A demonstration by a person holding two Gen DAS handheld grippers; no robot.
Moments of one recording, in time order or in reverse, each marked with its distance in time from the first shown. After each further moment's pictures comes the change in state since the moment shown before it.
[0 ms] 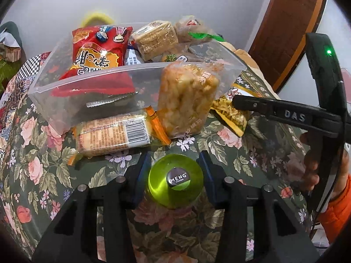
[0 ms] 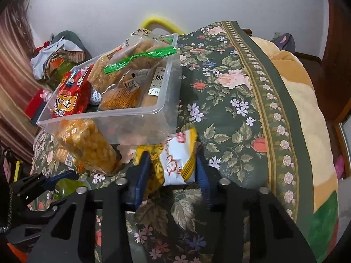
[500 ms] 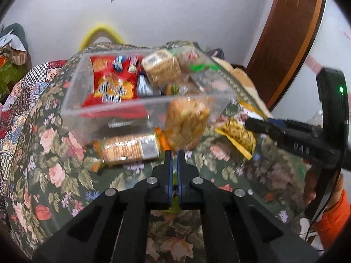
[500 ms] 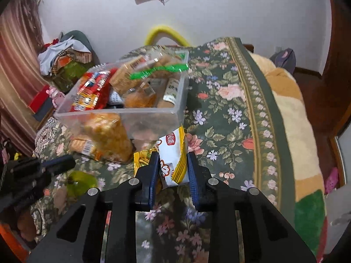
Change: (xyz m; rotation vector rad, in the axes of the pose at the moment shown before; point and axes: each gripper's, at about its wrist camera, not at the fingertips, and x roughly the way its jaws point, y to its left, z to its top) left arm -0.054 0.008 0.017 -0.026 -0.072 0.007; right arm -0.044 0.016 -0.012 -0.075 -0.071 -0.007
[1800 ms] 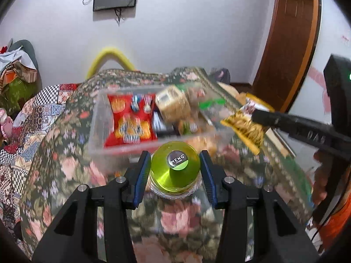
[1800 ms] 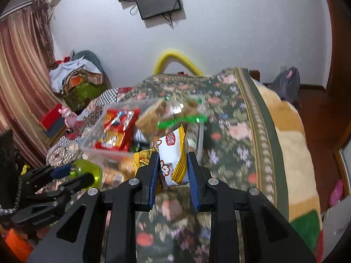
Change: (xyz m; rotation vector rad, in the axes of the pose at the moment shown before) left arm -0.025 0.005 0.035 0.017 -0.151 0.059; right arm -0.024 0.019 0.038 -0.009 -0.148 0.045
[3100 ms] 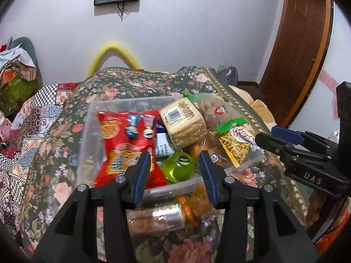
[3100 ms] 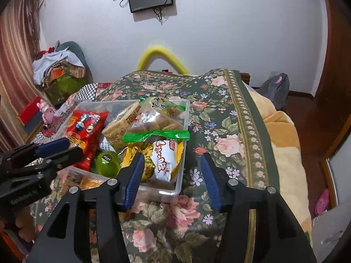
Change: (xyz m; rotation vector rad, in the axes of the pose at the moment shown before) left arm 0.051 0.012 0.033 -0.011 0.034 0.033; right arm 0.038 -0.019 0.018 -0.048 0.031 -0.114
